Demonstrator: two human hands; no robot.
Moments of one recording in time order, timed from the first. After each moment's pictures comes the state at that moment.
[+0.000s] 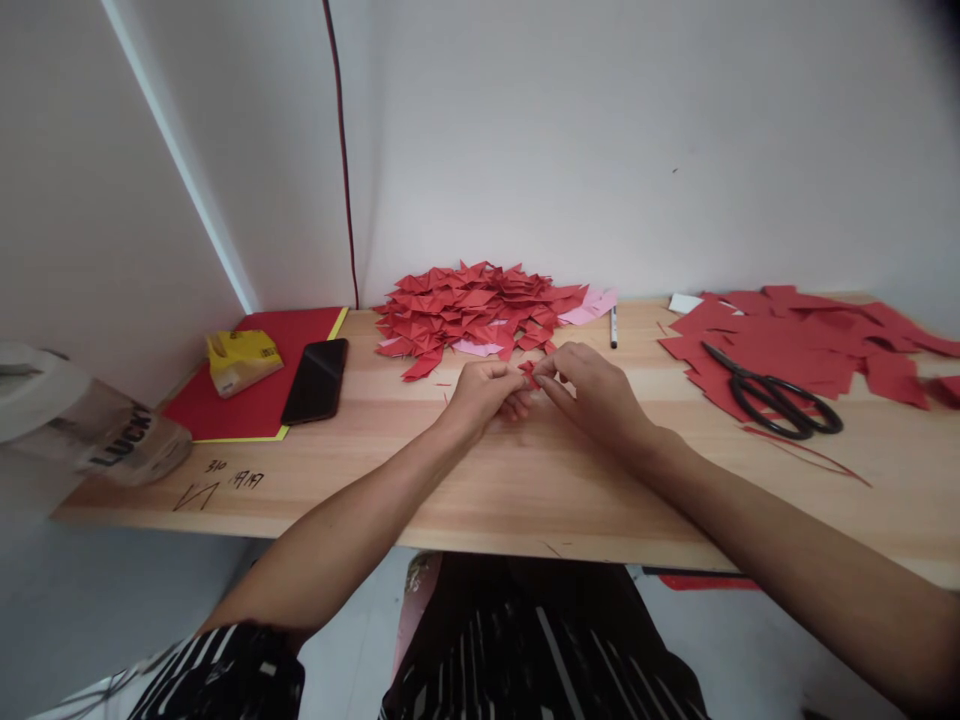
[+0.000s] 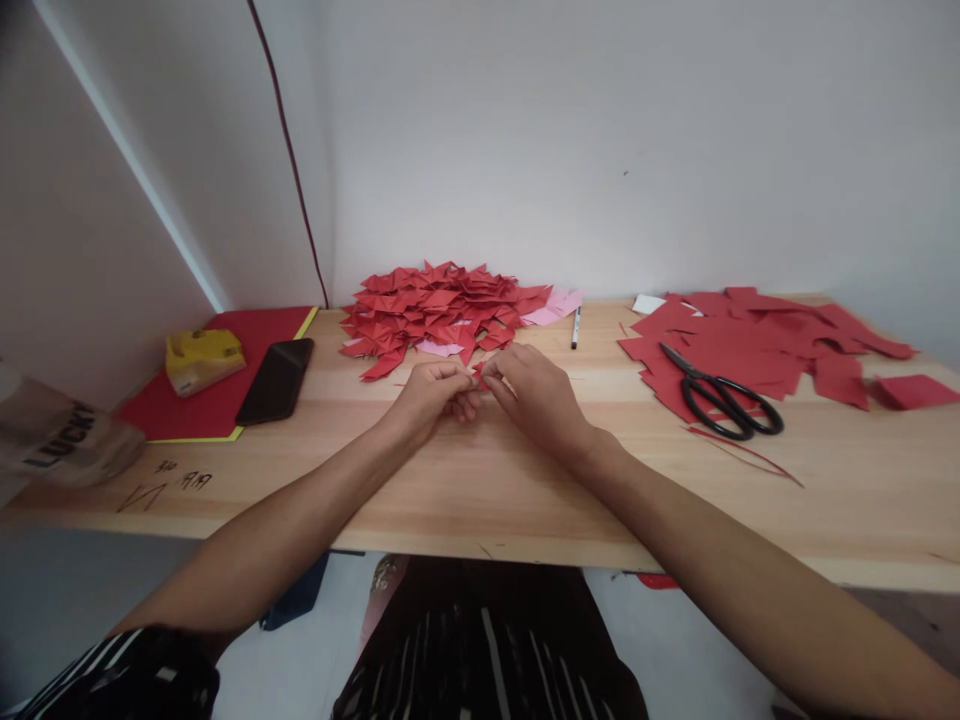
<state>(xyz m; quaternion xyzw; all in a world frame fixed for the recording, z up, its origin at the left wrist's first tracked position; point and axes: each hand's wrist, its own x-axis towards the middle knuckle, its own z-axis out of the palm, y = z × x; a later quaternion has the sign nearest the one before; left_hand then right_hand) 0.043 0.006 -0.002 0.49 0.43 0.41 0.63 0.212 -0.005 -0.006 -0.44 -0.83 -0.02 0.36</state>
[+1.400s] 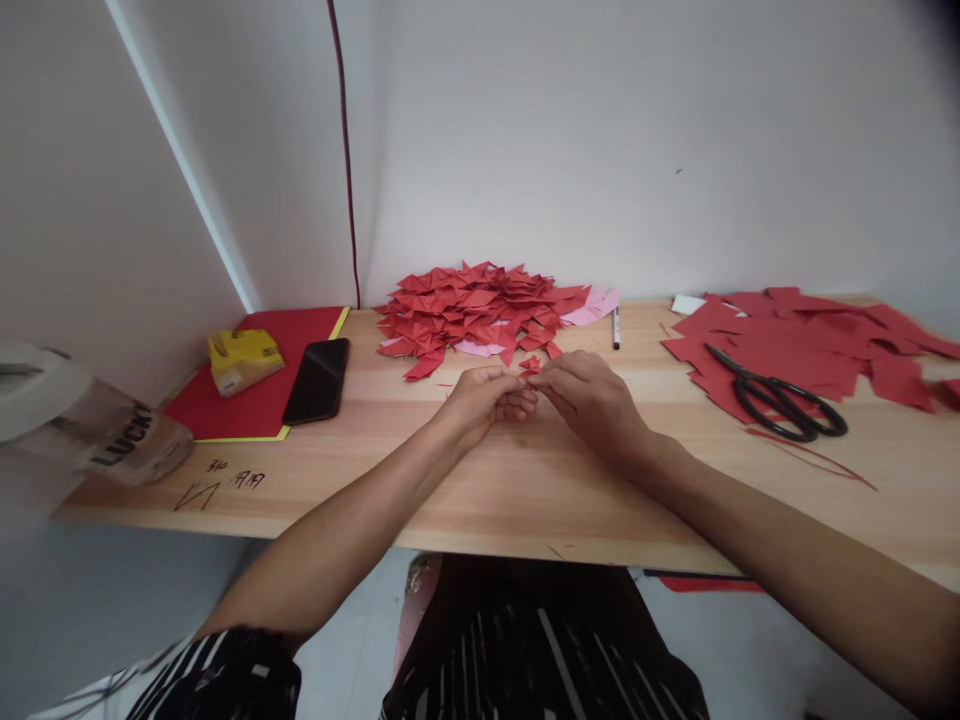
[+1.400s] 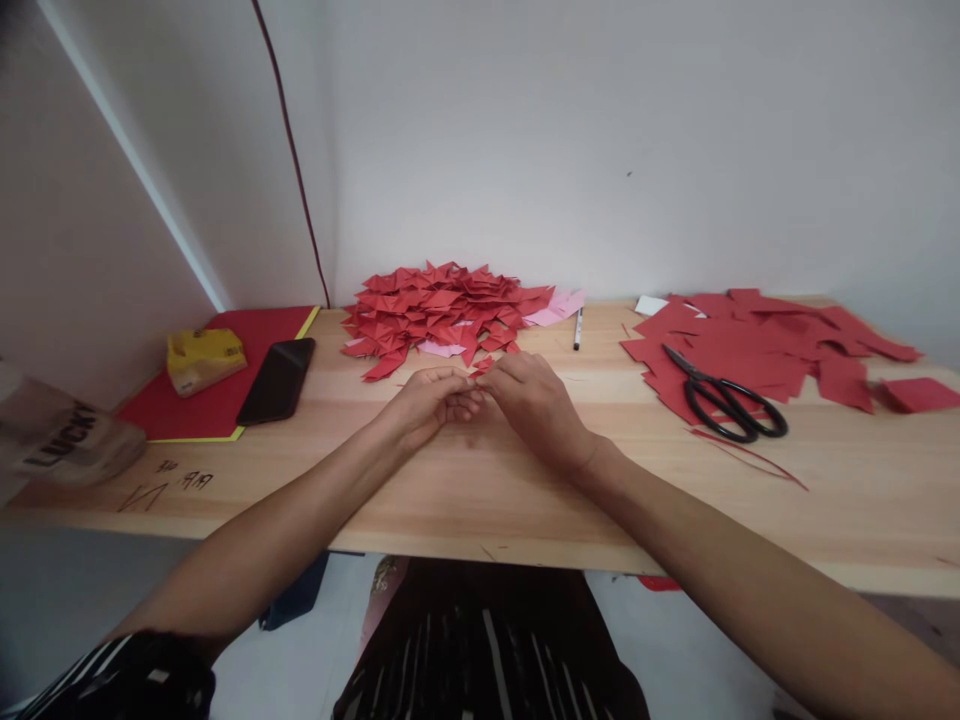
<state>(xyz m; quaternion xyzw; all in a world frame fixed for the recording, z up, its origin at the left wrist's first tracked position) 0.037 0.004 -0.001 0.39 0.41 0.41 0.72 0.209 -0.009 -0.010 -0.33 -0.84 -0.16 0.39</state>
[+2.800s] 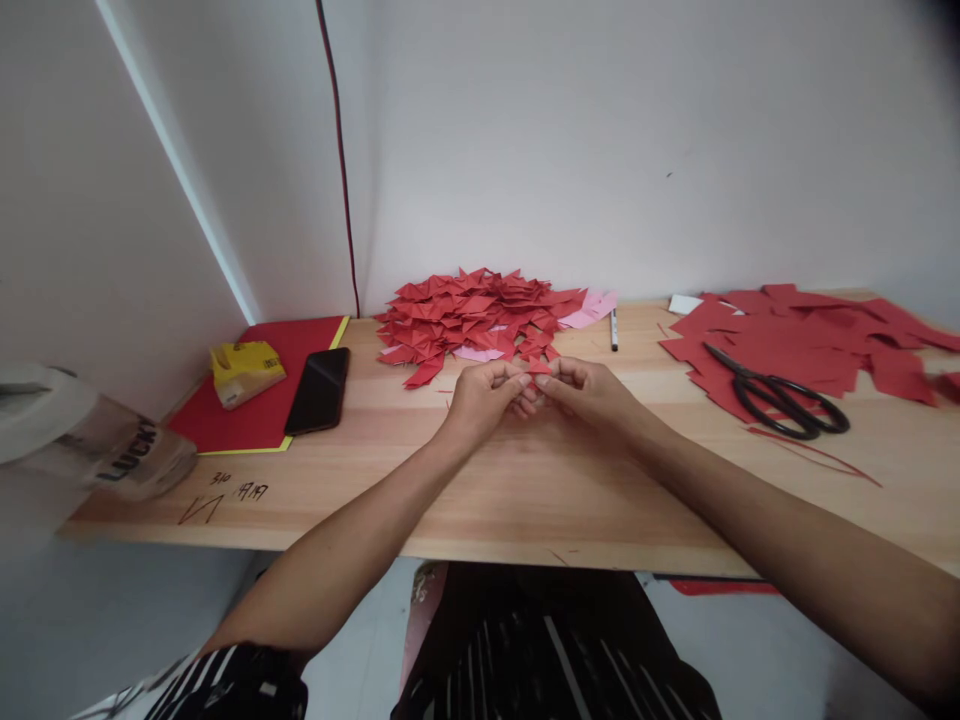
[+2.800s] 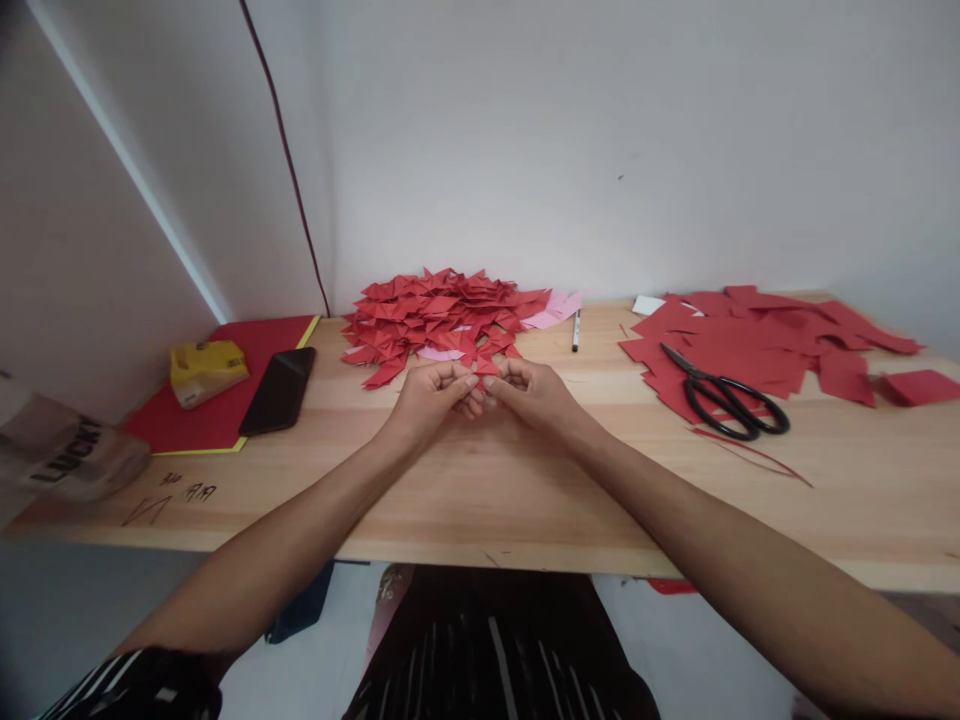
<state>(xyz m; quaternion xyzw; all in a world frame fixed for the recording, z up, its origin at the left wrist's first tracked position) 0.040 0.005 0.001 0.54 0.39 0.45 0.60 0.210 0.000 -0.002 -0.46 -0.65 0.44 0.41</state>
